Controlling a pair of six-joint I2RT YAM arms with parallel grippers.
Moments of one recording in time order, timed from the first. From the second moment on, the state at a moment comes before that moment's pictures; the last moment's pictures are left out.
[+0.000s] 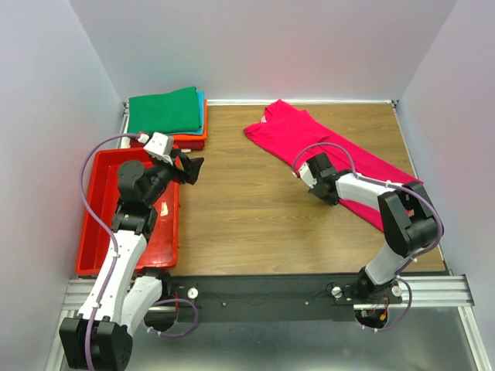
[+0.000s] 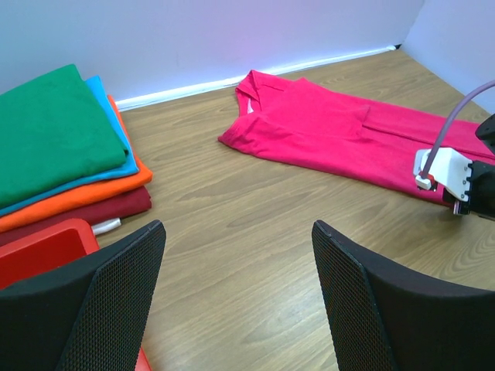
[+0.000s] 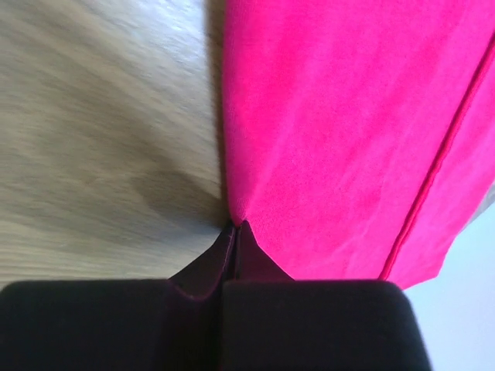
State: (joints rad) left arm -0.09 0.82 0.66 0.13 0.42 -0.11; right arm 0.41 1.67 0.89 -0.40 0.35 -0.55
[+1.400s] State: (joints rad) left arm -0.09 0.97 0.66 0.18 0.54 -0.13; right arm 0.02 1.96 1.64 -0.63 -0.61 -0.26
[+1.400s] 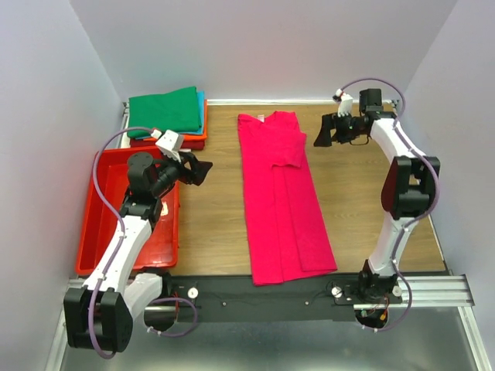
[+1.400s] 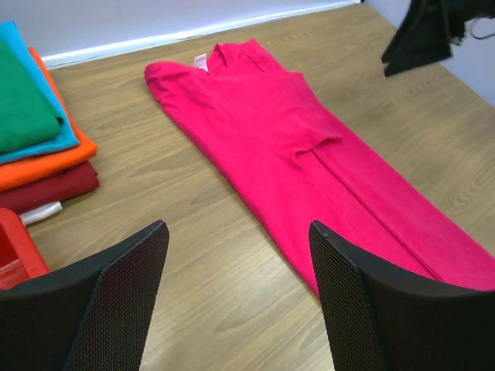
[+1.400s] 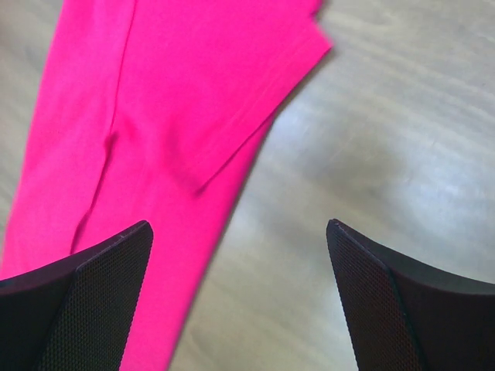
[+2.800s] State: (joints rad) left arm -0.09 1.05 0.66 0.17 0.56 -0.12; right arm 0.00 2.64 2.22 -0.49 -0.83 0.22
